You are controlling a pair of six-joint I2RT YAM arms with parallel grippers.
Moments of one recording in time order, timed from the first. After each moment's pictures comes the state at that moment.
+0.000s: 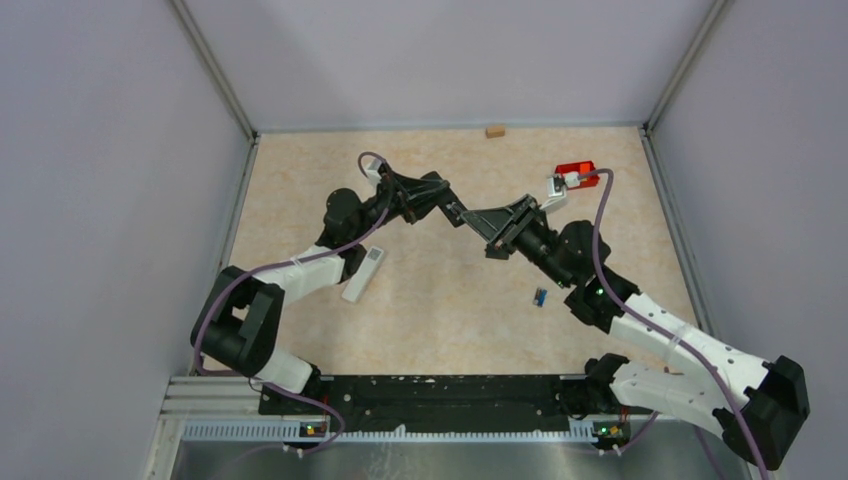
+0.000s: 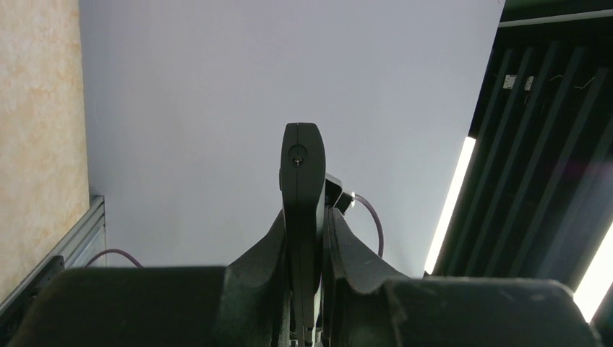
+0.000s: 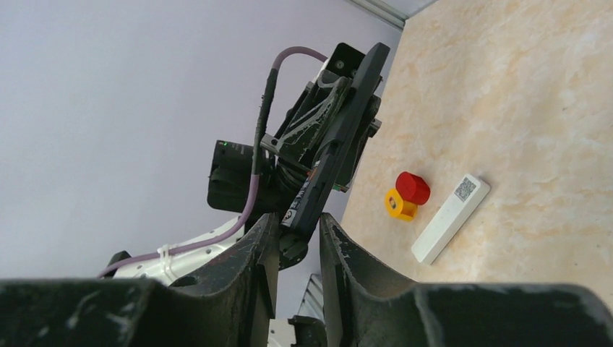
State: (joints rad) left arm -0.46 1.51 0.76 0.96 0.57 -1.96; right arm 0.77 0.92 0.70 0.29 0.04 1.09
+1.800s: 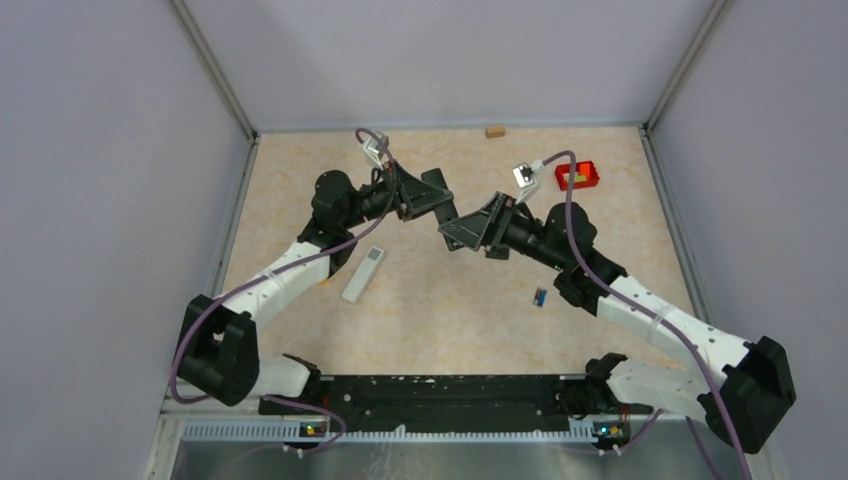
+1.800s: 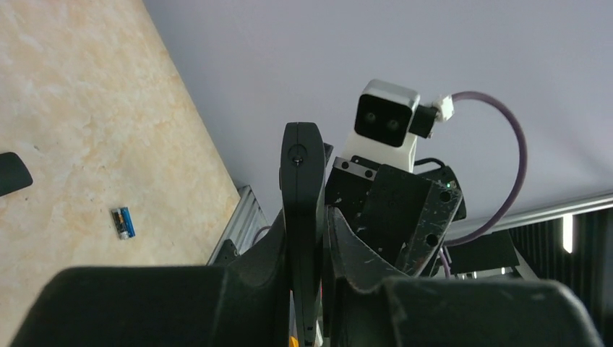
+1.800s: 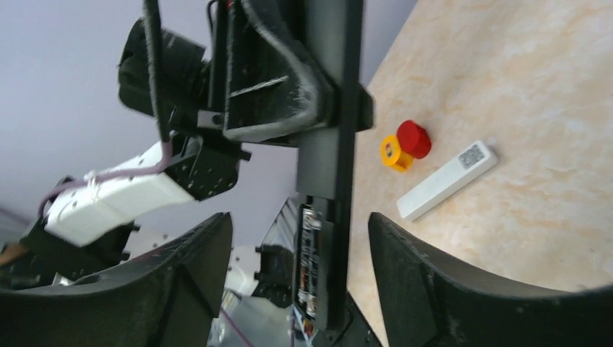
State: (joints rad) left arm -0.45 1.35 0.89 0.61 0.71 -1.33; right arm 0.71 1.03 0.75 0.28 -0.27 0.93
